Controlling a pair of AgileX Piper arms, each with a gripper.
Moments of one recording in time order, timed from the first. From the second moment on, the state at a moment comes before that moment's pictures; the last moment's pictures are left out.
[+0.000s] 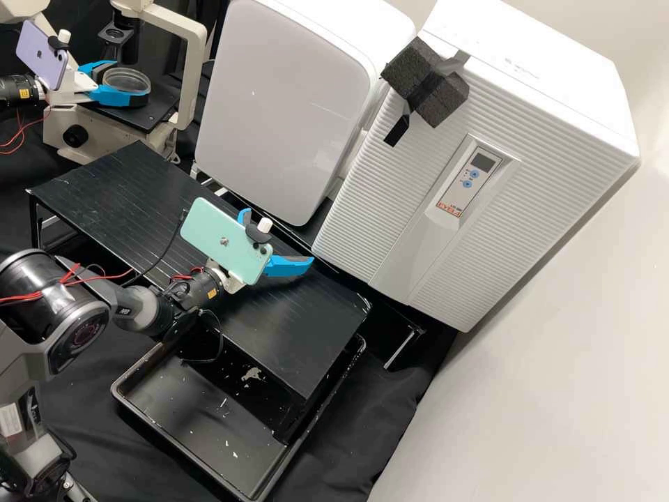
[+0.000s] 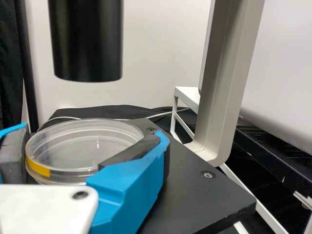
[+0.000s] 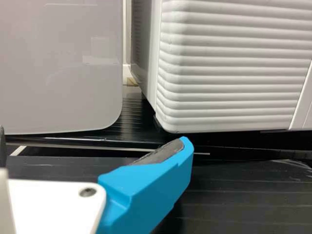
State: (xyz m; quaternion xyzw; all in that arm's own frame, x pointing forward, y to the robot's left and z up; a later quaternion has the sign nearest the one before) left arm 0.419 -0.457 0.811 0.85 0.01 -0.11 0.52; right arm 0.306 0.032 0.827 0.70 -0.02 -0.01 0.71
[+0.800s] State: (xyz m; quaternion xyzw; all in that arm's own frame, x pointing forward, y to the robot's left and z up) left arm 0.402 -0.458 0.808 0.84 0.01 -0.12 0.53; right arm 0.306 0.032 0.827 0.70 -0.02 -0.01 0.71
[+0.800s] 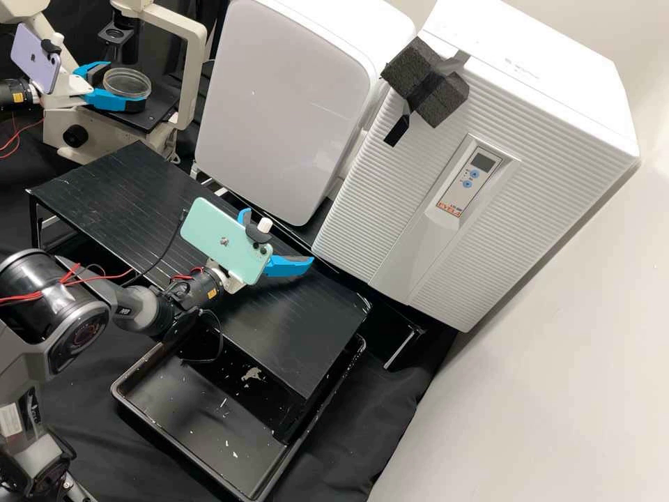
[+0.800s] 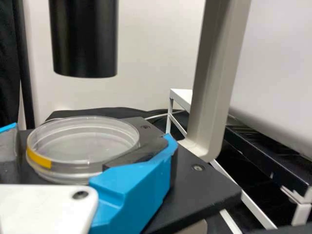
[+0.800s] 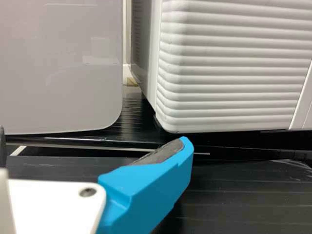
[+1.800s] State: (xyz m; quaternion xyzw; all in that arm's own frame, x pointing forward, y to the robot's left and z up) left arm 0.220 -0.489 0.804 0.84 -0.08 -0.02 0.53; right arm 0.306 0.032 0.827 0.70 -0.02 -0.01 0.71
